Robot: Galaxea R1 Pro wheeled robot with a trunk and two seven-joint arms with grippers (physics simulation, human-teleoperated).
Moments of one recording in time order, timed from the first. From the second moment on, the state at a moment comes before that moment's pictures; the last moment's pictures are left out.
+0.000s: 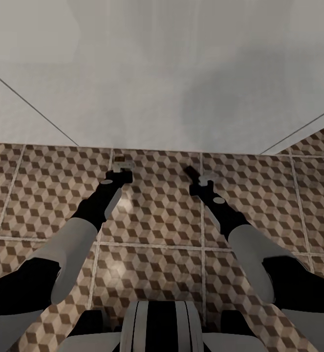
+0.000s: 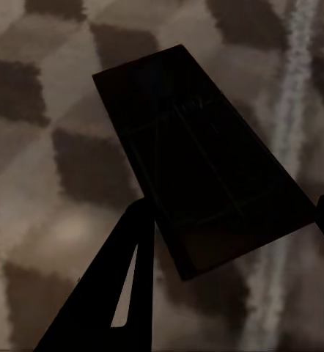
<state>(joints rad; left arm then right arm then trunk) -1.18 -0.09 -0.15 -0.63 0.09 0.24 0.16 -1.17 0.07 0.08 -0.37 0.07 -0.13 0.06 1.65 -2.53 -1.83</state>
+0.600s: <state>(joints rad) -1.18 -0.09 -0.15 -0.64 0.09 0.25 0.16 -1.17 0.08 0.08 -0.36 0.07 -0.11 0.05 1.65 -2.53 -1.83</state>
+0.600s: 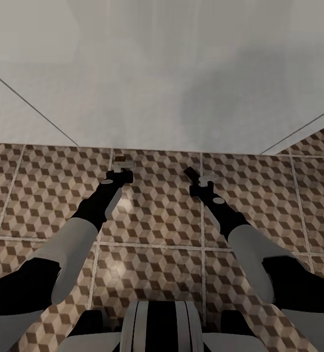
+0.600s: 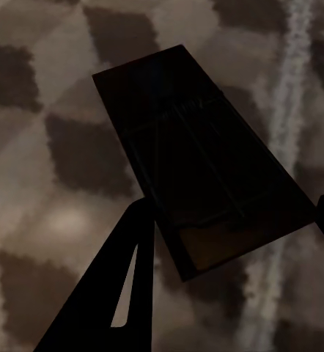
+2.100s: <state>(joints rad) -1.17 -0.09 -0.15 -0.48 0.09 0.15 0.15 -1.17 0.08 0.08 -0.36 0.07 -0.11 0.05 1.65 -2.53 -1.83</state>
